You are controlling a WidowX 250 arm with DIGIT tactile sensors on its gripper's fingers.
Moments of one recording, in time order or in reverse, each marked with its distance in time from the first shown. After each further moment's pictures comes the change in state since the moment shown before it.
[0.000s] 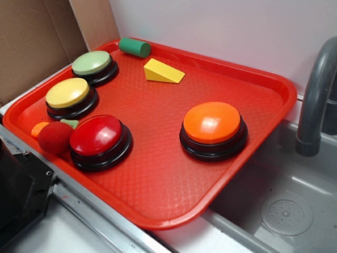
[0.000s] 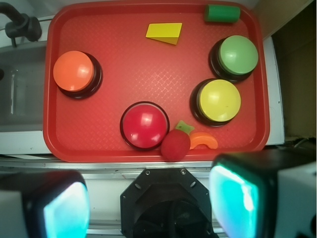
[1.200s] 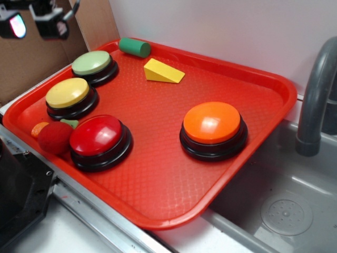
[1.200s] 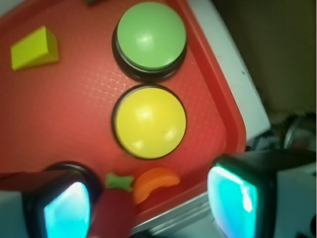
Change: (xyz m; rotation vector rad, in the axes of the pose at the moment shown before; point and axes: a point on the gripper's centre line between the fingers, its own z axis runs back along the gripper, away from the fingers) arm 0.039 0.125 -0.111 0.086 0.105 0.394
